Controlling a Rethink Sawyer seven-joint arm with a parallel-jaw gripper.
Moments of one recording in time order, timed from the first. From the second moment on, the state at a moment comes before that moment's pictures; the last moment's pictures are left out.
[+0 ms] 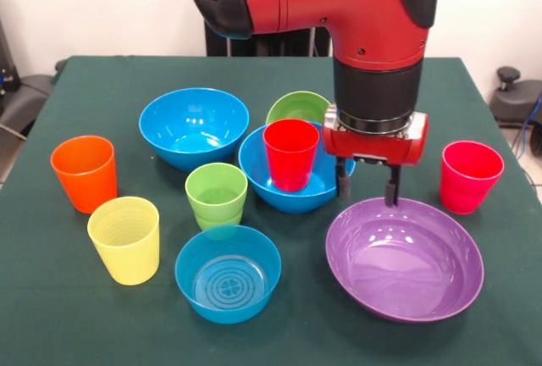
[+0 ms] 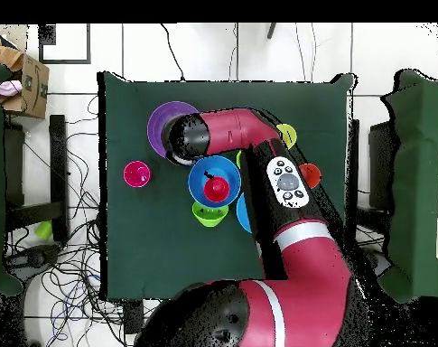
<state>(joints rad) -0.38 -0.46 0.46 1.32 -0.45 0.77 2.25</state>
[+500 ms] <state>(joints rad) -0.38 -0.45 0.49 1.24 -0.46 0.81 2.23</state>
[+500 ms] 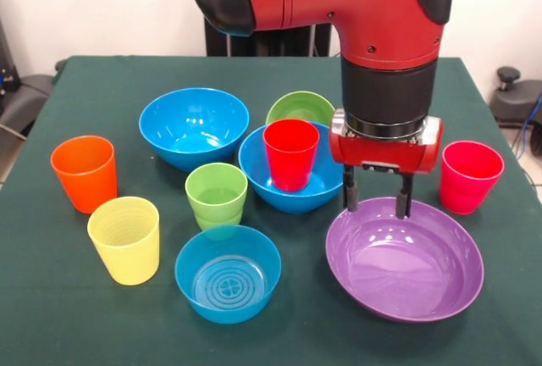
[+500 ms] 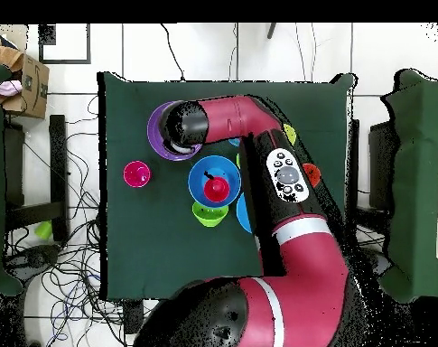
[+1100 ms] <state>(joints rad) -0.35 -0.39 0.52 1.03 -0.47 0.99 2.10</state>
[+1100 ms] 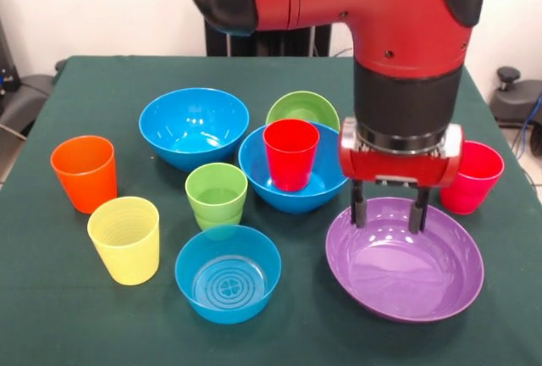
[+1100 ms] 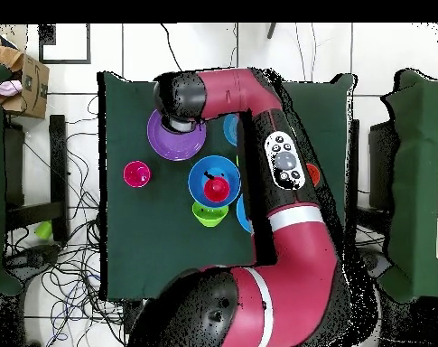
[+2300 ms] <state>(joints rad) -0.42 -0.26 0.67 1.02 -0.57 0.99 1.11</state>
